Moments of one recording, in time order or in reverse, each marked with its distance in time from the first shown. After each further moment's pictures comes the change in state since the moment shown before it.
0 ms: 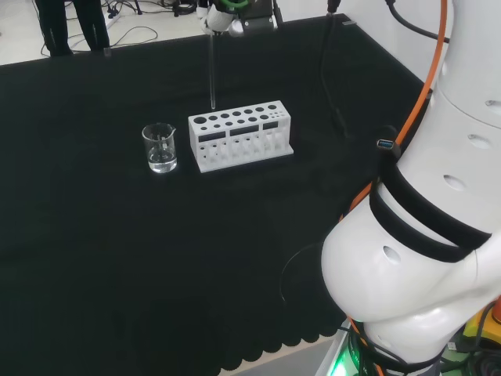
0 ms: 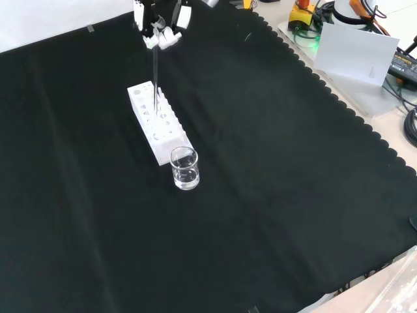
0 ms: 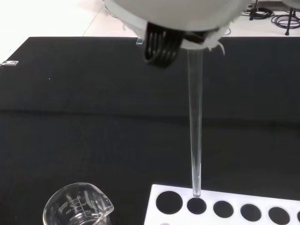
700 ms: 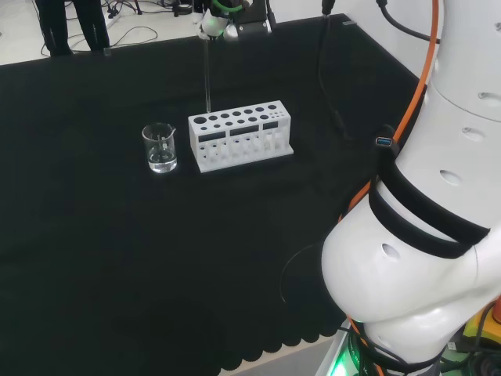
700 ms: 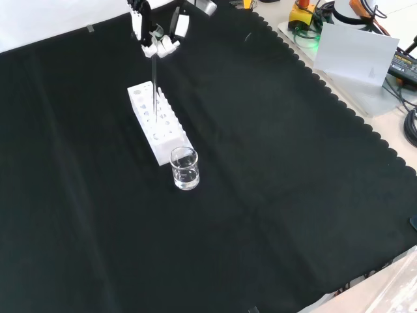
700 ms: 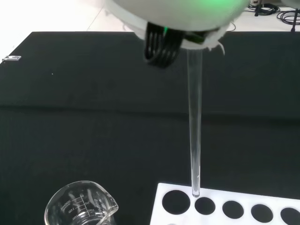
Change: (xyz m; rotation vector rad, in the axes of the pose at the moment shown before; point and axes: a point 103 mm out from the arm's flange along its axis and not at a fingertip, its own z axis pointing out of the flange) arm 0.004 0.010 0.011 0.011 0.004 -0.009
